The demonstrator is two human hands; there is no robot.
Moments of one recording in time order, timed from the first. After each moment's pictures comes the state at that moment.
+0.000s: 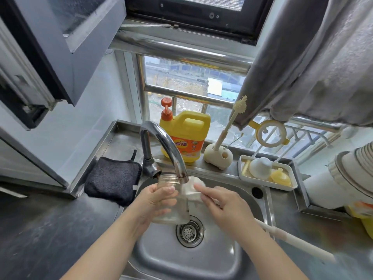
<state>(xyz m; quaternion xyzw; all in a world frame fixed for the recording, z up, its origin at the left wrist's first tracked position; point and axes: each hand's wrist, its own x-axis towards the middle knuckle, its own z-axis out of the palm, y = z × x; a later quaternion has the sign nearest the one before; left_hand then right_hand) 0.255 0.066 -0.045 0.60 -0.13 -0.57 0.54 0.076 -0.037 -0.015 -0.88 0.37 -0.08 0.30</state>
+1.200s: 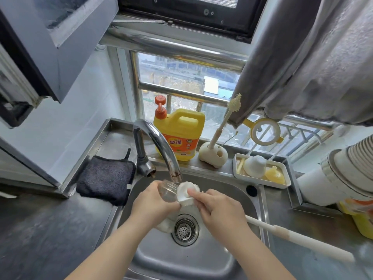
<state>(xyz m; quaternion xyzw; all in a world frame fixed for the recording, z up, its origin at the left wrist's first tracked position) 0.232 0.052 -0.038 0.85 -0.30 -0.33 0.29 0.076 -0.026 -0.016 -0.91 0.36 -0.06 0.17</state>
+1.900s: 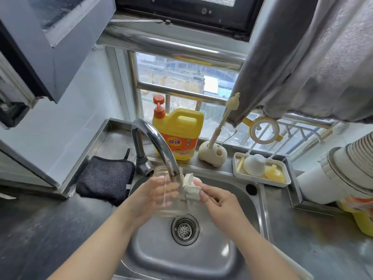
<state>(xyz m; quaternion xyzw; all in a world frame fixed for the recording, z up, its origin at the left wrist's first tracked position) 0.257 0.055 -0.042 0.48 -0.10 -0.65 0.58 0.071 -0.034 -0.020 -0.76 0.43 -0.13 0.47</state>
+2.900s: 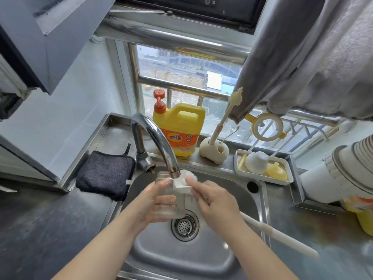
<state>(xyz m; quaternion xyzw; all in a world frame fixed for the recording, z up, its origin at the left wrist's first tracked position) 0.241 0.058 -0.061 0.60 -0.09 -0.60 0.53 0.080 -0.035 -0.034 -0.89 0.33 -0.15 0.26</state>
